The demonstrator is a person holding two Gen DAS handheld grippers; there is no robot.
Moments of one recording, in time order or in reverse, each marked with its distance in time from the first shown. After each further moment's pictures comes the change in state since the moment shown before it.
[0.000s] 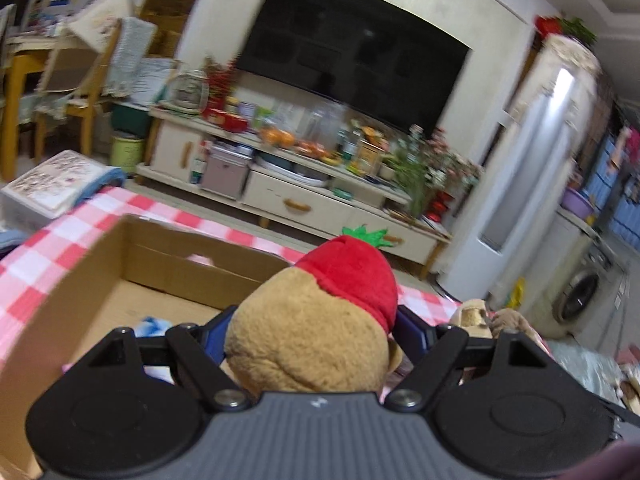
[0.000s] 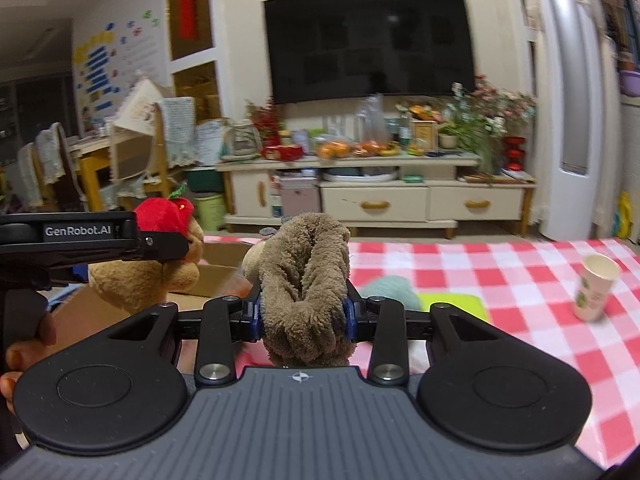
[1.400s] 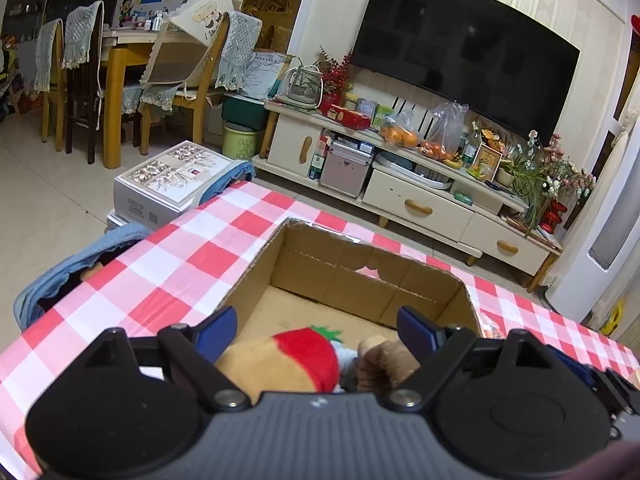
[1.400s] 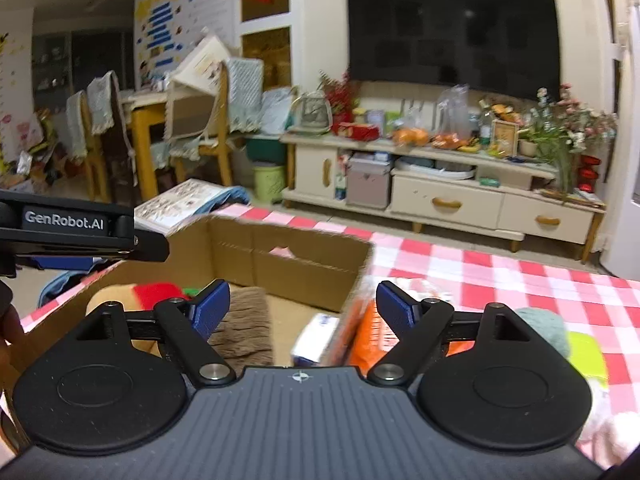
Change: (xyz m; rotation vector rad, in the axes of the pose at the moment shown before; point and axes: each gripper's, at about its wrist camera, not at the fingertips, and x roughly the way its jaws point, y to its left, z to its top) left arm 0.002 0.076 0.018 -0.066 0.018 0.337; right arm 0.078 0.058 0.008 -0.132 0.067 0.127
